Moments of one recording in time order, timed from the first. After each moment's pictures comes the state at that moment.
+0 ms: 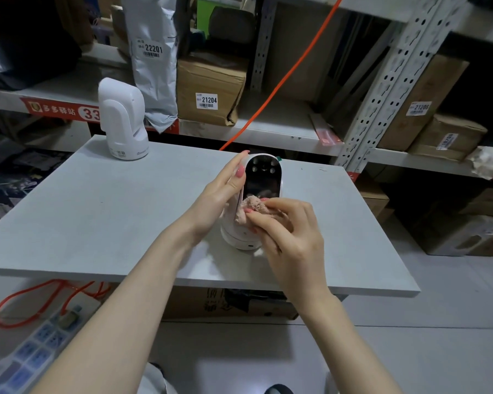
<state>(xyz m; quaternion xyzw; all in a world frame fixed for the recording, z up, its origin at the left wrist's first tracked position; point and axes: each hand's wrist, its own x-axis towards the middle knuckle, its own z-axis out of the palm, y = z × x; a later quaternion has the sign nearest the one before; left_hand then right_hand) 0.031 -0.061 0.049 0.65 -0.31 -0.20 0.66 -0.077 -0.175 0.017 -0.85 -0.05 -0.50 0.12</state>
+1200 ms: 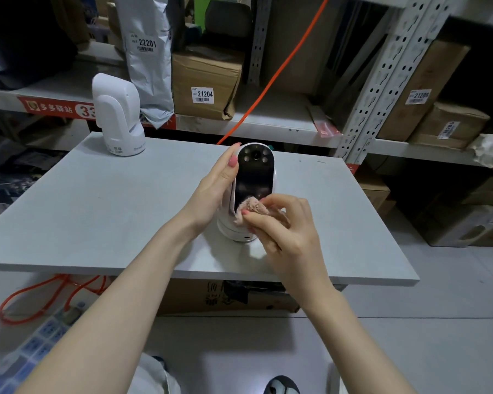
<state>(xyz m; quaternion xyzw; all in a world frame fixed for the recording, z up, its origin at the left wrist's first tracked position) 0.031 -0.068 0.042 0.67 -0.31 -0.13 0.66 -0.089 -0.180 0.014 -0.87 -0.08 -0.46 0.15</state>
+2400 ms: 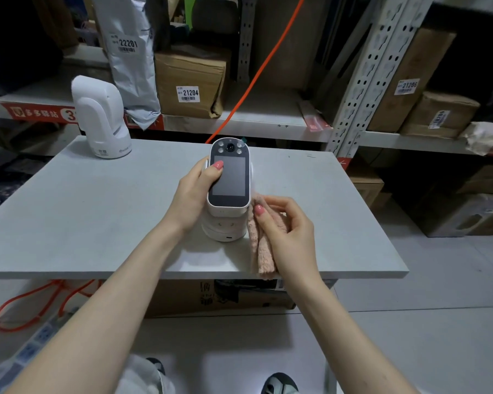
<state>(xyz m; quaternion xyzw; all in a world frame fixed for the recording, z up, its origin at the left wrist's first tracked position) 0.023 -0.075 0.041 0.65 -0.26 -0.10 0.71 -0.099 -0.184 0.024 -0.68 0.14 -0.29 0.66</state>
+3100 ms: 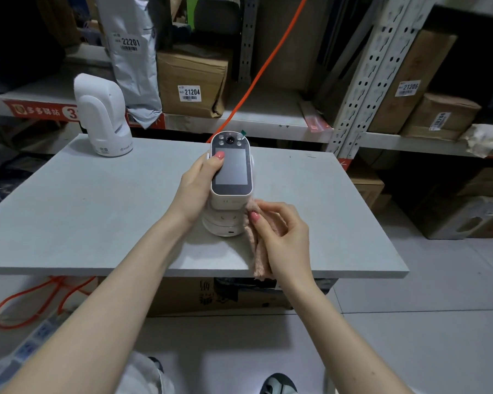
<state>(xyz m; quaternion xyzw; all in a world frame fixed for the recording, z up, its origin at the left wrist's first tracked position) 0.023 -0.082 0.045 0.65 -0.20 -0.11 0.73 -0.096 -0.181 0.013 -0.72 0.15 -0.32 0.60</state>
